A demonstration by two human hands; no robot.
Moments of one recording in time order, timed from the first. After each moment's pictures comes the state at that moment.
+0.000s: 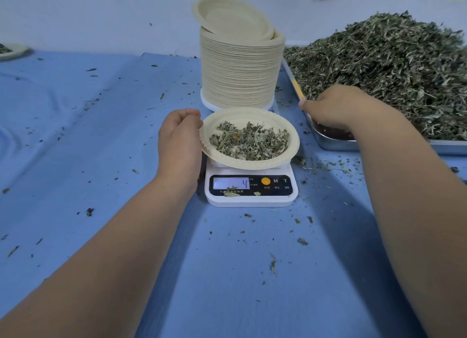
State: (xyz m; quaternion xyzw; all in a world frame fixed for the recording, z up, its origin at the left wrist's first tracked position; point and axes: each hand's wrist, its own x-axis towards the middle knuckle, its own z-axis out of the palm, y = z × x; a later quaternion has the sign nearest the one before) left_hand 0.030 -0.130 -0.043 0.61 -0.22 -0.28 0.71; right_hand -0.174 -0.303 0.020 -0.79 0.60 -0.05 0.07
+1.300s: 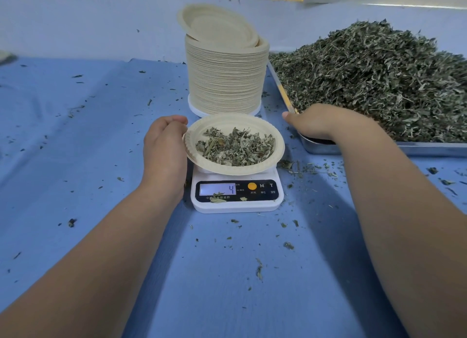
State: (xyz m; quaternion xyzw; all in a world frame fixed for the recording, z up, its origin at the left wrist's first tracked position) left_hand 0.031 -0.133 -0.044 0.62 -0.22 -0.27 0.71; right_hand -0.173 -0.304 0.006 -0.77 0.62 0.00 0.15
